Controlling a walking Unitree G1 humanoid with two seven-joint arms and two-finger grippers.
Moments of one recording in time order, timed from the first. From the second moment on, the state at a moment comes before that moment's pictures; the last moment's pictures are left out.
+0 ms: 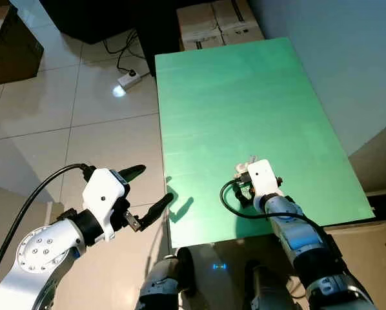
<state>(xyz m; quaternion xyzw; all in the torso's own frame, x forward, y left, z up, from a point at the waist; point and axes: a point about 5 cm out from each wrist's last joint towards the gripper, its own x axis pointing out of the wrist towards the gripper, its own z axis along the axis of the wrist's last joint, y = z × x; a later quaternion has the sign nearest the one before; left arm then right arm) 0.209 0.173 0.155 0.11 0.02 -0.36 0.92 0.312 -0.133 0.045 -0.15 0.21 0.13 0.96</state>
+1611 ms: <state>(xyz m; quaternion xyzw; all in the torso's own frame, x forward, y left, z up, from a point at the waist) 0.202 0.174 0.156 0.09 0.07 -0.44 0.89 0.311 -0.128 0.044 -0.15 0.24 0.13 0.95</state>
